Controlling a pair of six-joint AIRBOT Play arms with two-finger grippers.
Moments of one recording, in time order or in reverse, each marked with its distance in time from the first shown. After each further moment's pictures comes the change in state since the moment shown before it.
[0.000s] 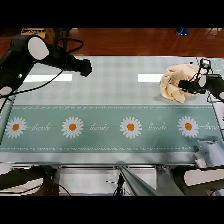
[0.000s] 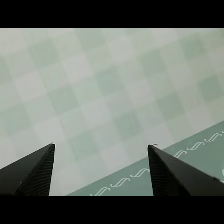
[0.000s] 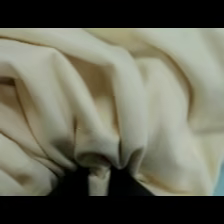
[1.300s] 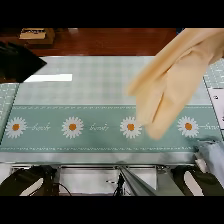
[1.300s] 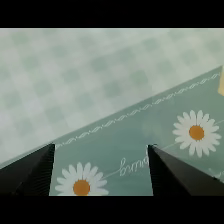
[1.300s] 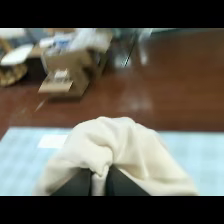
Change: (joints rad) left arm 0.000 0.475 0.169 0.065 -0.490 -0.053; right arm 0.023 0.924 0.213 0.852 0.520 -0.435
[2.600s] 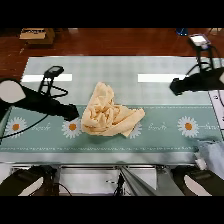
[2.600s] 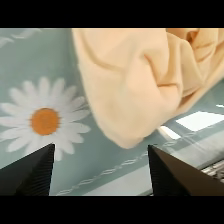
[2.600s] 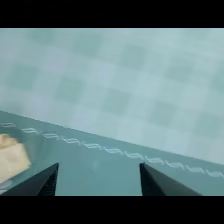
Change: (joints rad) left arm 0.046 -0.053 -0.698 -0.189 0.212 0.045; right arm 0.307 -0.284 -0.243 -0.705 0.042 0.097
